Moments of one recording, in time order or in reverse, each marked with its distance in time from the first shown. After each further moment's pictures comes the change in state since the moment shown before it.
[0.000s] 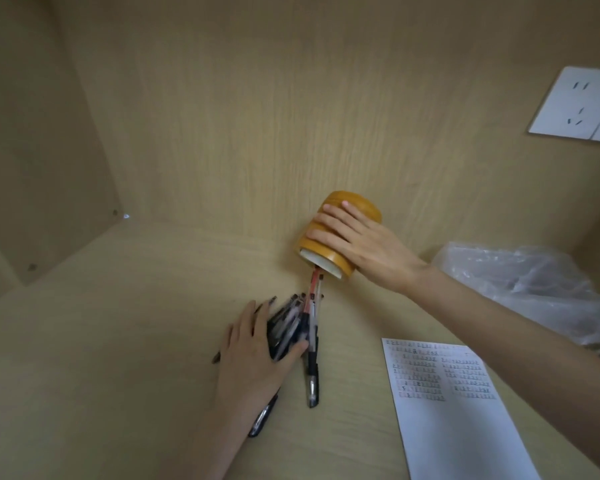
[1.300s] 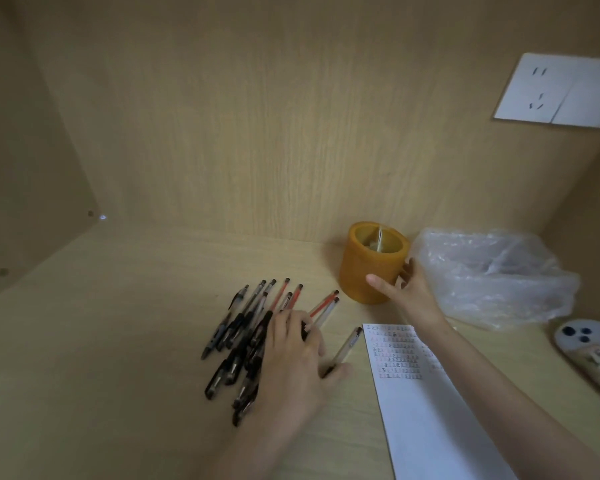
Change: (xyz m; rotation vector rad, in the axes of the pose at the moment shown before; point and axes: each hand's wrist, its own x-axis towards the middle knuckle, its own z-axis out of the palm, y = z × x) left_hand -0.023 0.058 0.025 0.108 0.055 0.360; right_hand -0.105 -0.043 0.012 1.328 0.208 1.379
